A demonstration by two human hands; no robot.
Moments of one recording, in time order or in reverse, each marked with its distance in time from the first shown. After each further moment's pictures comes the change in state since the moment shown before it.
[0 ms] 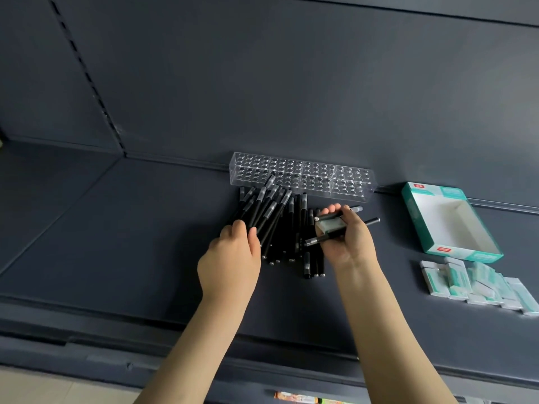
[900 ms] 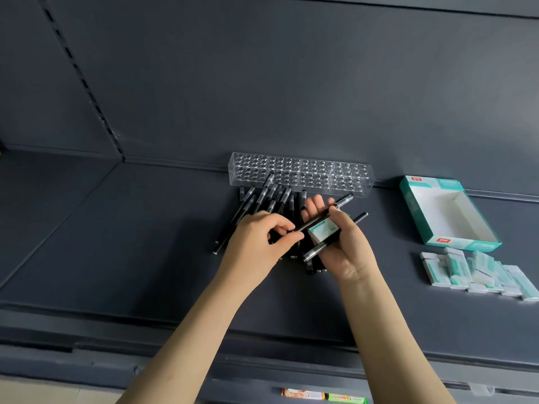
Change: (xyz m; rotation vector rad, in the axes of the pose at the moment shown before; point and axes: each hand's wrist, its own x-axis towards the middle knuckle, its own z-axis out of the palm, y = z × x) left_hand 0.020 0.013 -0.016 -0.761 -0.319 0.193; right_hand -0.020 0.008 -0.016 -0.187 -0.253 0.040
